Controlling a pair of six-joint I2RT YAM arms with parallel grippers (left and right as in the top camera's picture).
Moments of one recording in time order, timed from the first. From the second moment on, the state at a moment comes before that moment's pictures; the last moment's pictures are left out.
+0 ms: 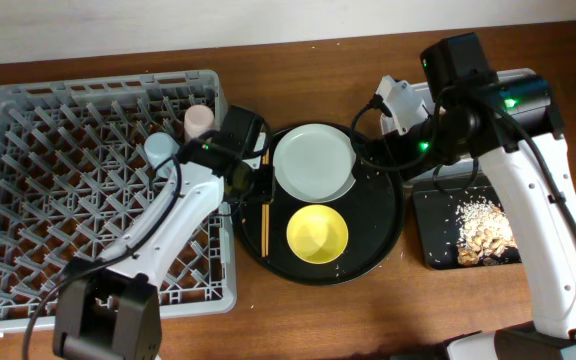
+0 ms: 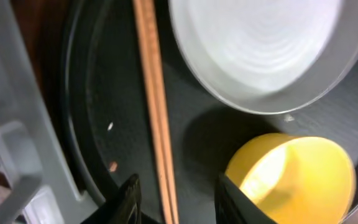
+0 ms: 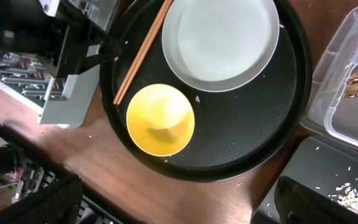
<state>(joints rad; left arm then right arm) -0.45 1.78 1.34 -0.83 0.13 -0.32 0.19 1.58 1.82 -1.50 -0.34 -0.17</state>
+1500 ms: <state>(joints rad) -0.60 2.01 1.32 -0.67 -0.25 -0.52 0.19 1.58 1.82 -1.50 -0.34 -0.17</state>
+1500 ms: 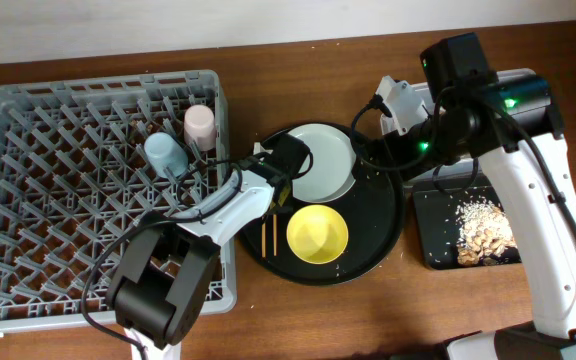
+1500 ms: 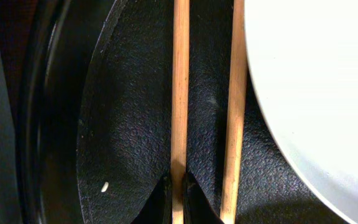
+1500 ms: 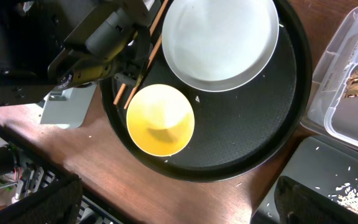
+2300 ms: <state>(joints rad) -0.47 1.59 1.47 -1.11 -0.24 -0.44 0.19 1.58 1.82 -1.50 -0.34 -0.17</state>
